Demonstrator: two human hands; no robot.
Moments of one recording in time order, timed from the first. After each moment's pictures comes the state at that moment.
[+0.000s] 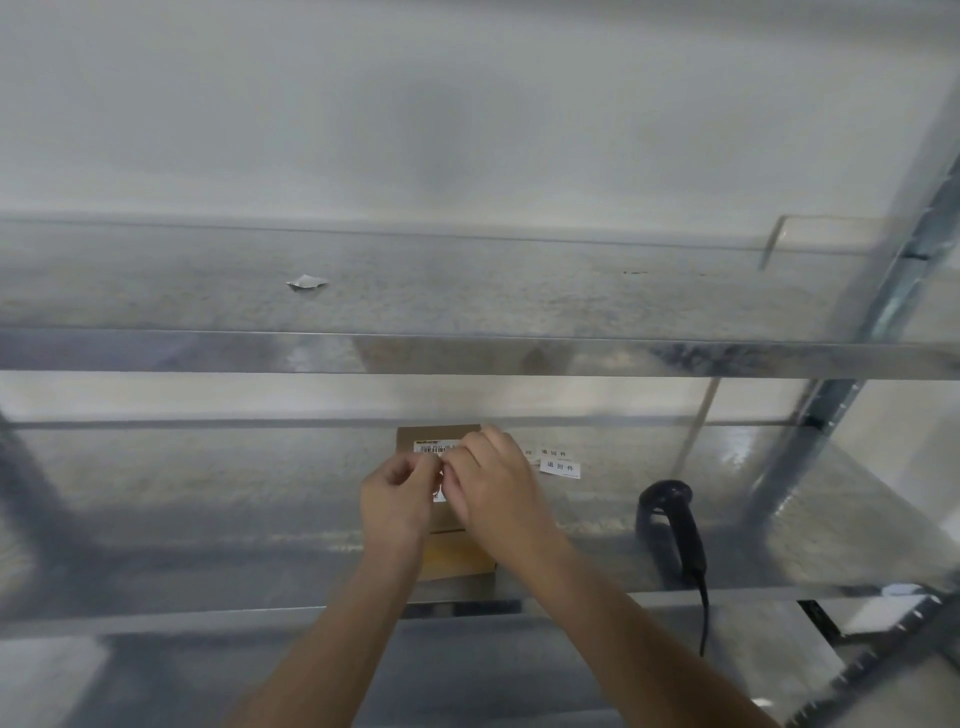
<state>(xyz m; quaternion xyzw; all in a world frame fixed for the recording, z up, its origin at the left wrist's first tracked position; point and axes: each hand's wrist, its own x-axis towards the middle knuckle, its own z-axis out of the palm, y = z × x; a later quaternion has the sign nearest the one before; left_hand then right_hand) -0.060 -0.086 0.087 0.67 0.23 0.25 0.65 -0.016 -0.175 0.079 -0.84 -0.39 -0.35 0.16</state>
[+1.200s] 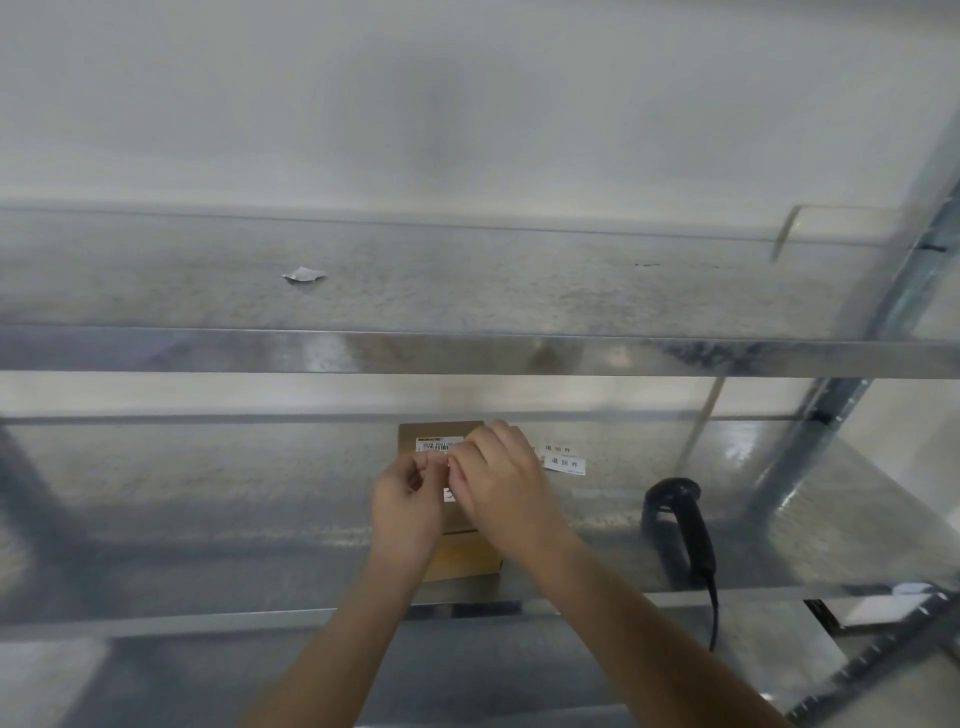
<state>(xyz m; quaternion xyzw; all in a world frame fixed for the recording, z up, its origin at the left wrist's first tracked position) -0.049 -0.076 0.070 0.72 0.15 0.26 0.62 0.000 -0.171 0.073 -0.80 -0.40 -0.43 0.09</state>
